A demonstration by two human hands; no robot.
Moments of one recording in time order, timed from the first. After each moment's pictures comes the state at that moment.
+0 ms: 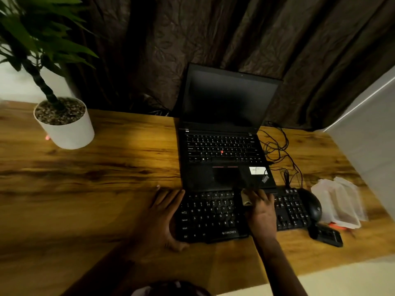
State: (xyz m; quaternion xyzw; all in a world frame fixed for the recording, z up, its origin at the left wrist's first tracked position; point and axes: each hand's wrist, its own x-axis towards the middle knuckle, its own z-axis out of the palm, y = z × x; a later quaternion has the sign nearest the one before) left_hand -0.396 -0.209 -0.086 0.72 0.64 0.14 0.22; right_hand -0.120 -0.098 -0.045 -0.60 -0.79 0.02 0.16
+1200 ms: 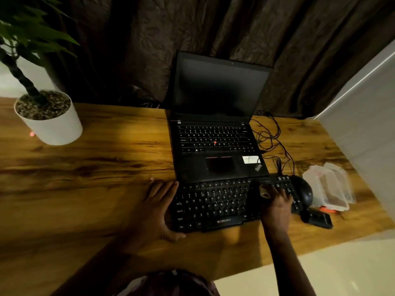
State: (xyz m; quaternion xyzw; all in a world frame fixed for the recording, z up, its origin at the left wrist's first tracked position) left_hand -0.397 -0.207 -0.095 0.73 0.64 0.13 0.21; right_hand -0.073 -0.102 -0.045 -0.71 -0.69 0.02 0.16
